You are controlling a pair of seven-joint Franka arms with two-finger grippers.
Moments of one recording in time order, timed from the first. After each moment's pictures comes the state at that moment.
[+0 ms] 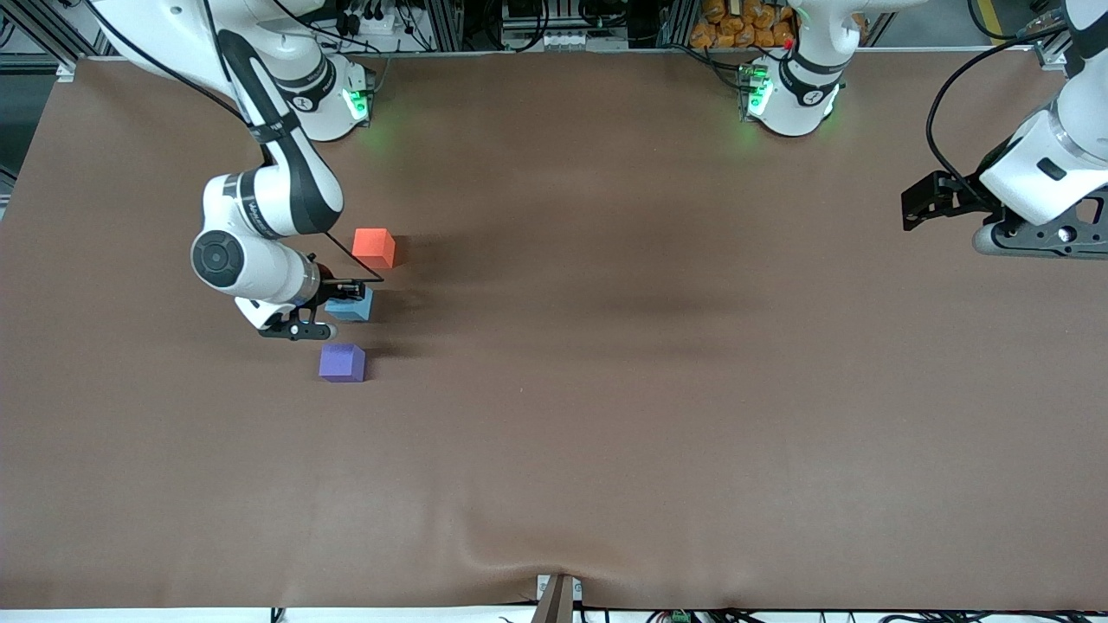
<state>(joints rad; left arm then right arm) 0.00 0.03 -0.14 -1.55 0.04 1.49 -0.04 0.17 0.28 0.04 -2.21 0.13 2.26 0.19</state>
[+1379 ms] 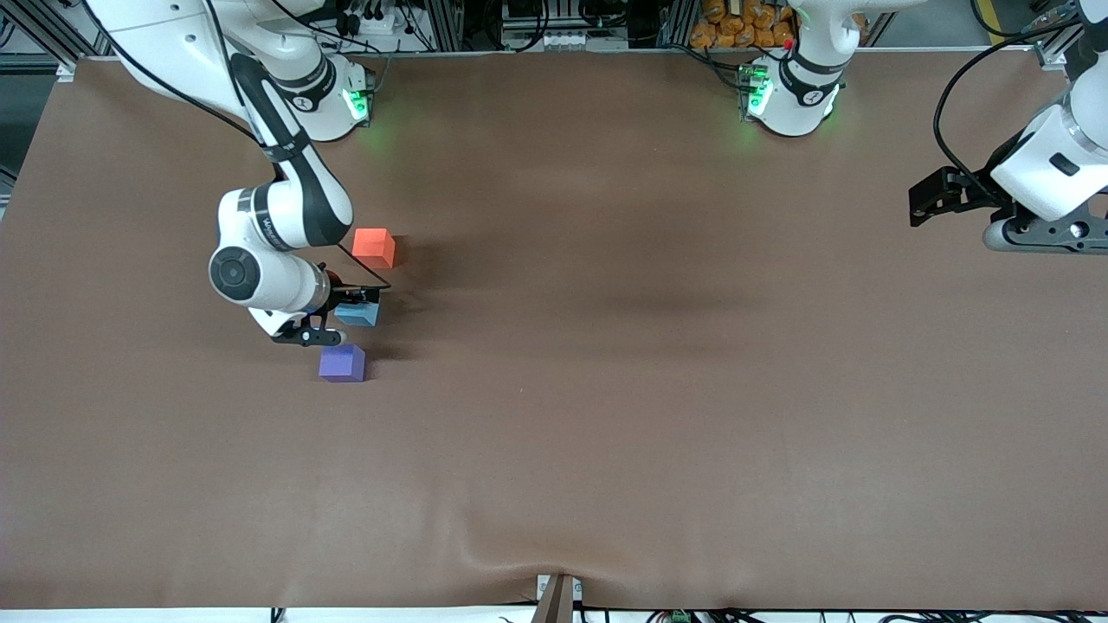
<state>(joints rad) 0.01 0.03 -0.14 -1.53 0.04 1.47 -0.04 0.17 0.33 0.05 -2.10 0.13 2.13 0.19</state>
